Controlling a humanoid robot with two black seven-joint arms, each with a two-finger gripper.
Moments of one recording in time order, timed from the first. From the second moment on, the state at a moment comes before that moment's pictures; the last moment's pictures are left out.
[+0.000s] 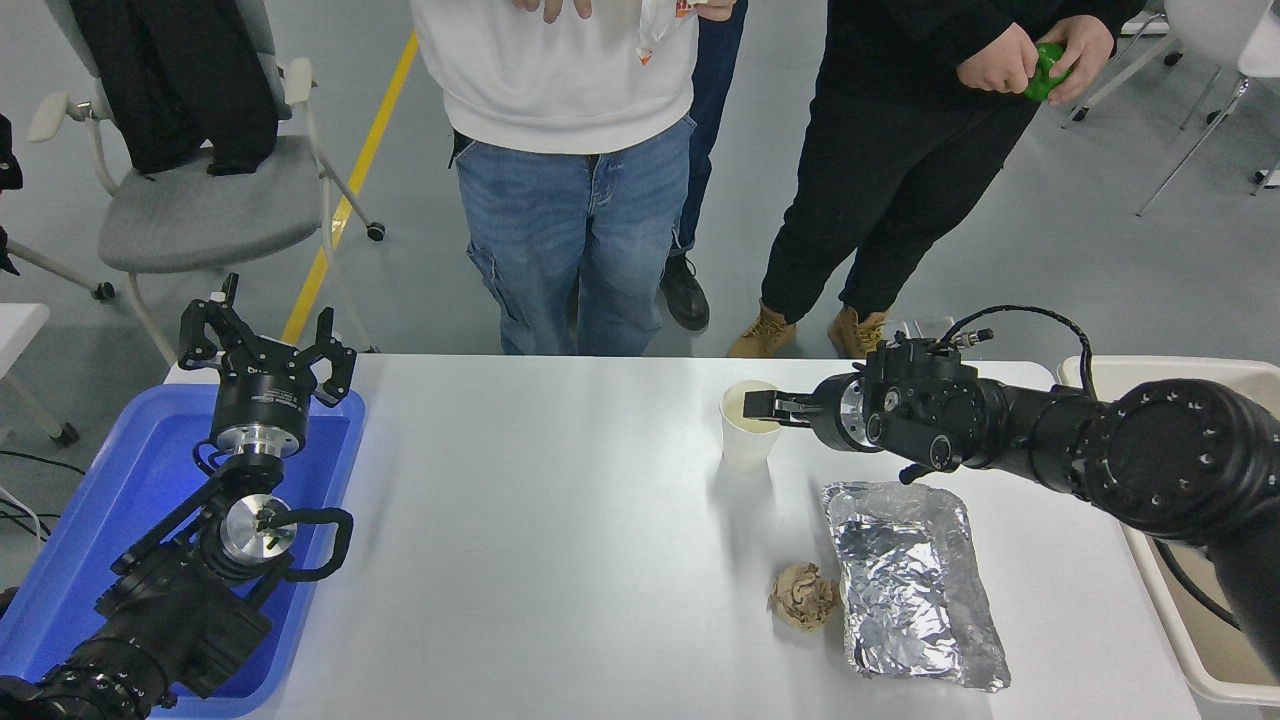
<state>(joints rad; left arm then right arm) -0.55 0.19 -1.04 -0.55 0.03 -0.40 -0.56 1.20 0.00 -0.87 0.52 -0.29 0.15 0.05</state>
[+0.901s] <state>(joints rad) -0.55 0.19 -1.04 -0.55 0.03 -0.40 -0.56 1.50 -0.13 -0.87 0.84 -0.37 0.20 0.04</state>
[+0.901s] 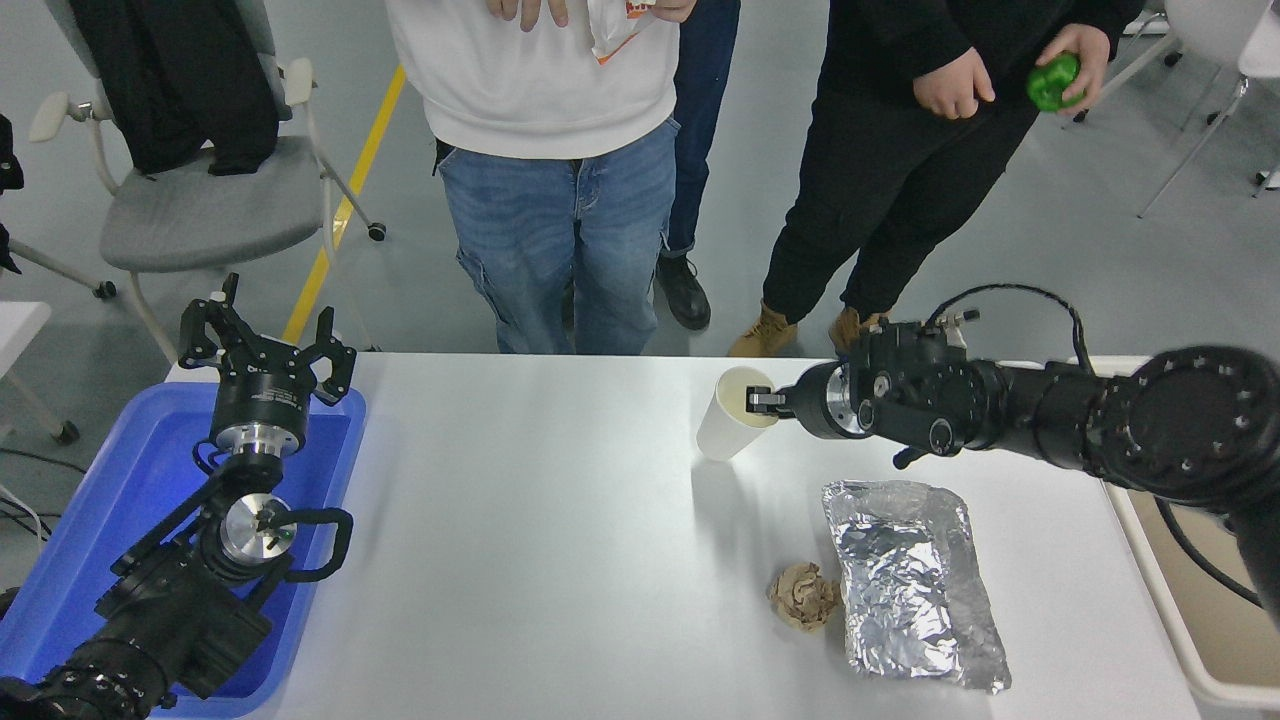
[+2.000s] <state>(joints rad) -0.55 0.19 -1.04 -0.55 0.03 -0.40 -0.56 2.35 -0.55 -1.25 1.36 -0.52 0.54 0.03</state>
